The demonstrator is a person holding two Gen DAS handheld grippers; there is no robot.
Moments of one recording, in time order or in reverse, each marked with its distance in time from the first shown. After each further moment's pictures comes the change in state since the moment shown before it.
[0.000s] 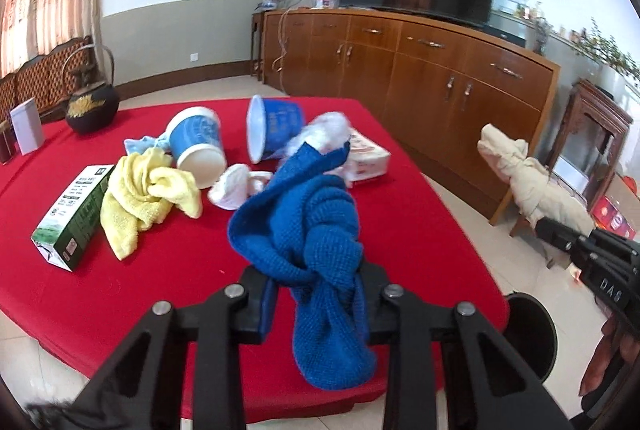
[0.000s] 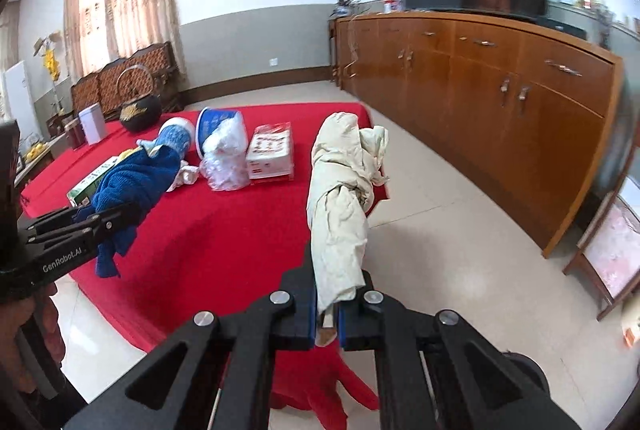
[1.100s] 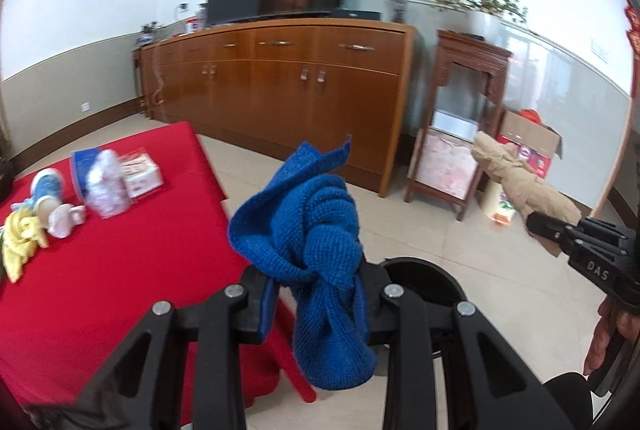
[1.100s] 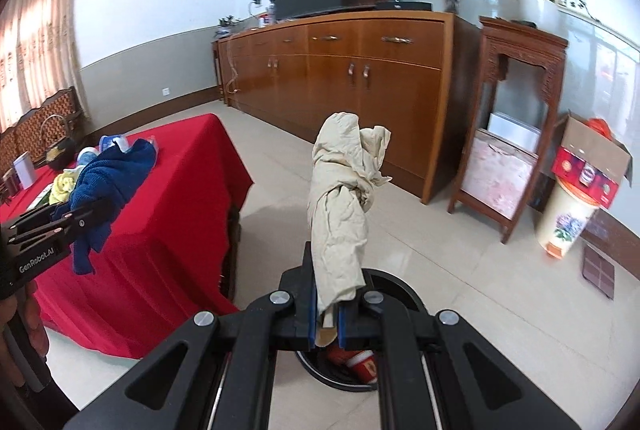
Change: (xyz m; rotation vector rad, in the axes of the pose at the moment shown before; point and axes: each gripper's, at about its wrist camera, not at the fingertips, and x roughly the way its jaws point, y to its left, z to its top) left arm -0.048 -0.171 -0.035 0.260 -0.031 -0.333; right arm -0.193 -0.134 -0.112 0.217 -0.032 -0.340
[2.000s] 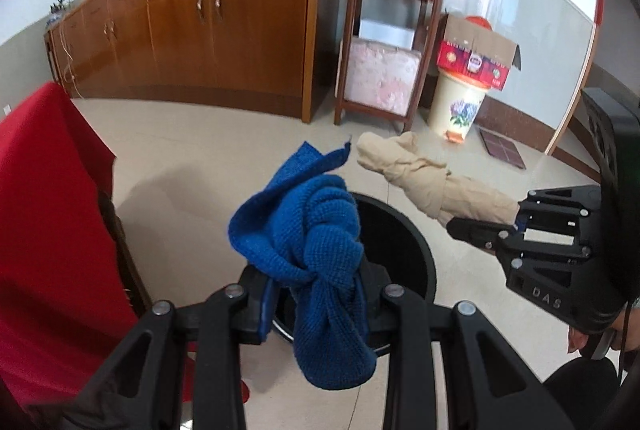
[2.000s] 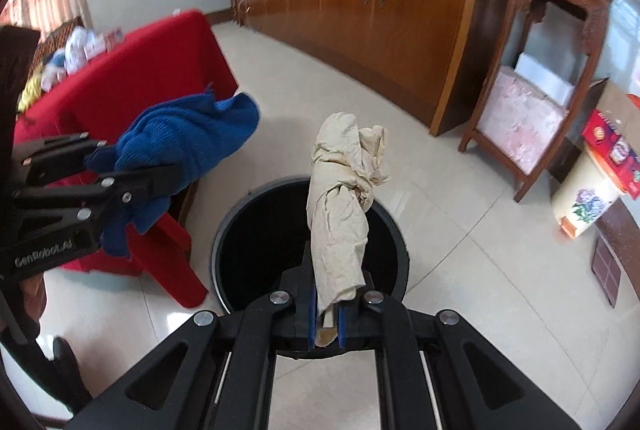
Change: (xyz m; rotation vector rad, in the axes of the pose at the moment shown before) left arm 0.137 -0.110 -0.056 0.143 0.259 -0.207; right arm 0.129 -0.081 -0.082 -0.133 0.278 0.066
